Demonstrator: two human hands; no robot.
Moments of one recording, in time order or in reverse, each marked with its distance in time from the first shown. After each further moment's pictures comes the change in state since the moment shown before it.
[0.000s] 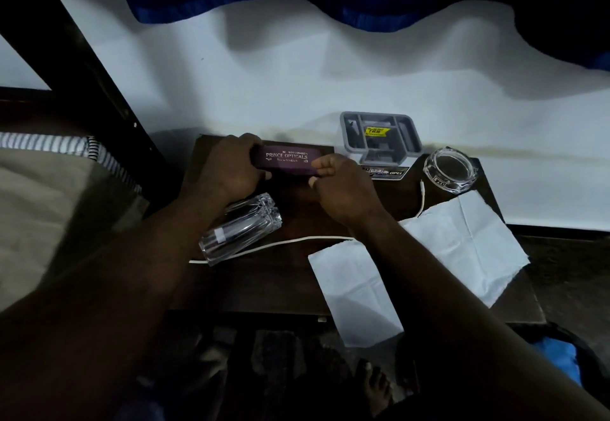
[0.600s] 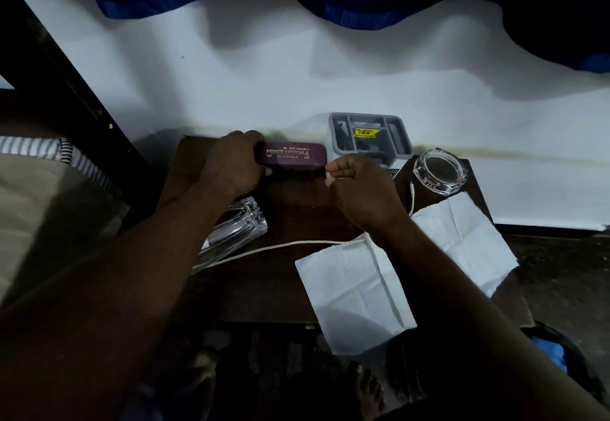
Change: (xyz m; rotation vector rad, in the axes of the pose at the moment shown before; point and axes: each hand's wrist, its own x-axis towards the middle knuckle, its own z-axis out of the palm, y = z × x) left_hand 0.023 0.015 0.020 0.104 -0.006 0.031; right_hand 0.002 0.020 -0.038 -0.043 0.069 -0.025
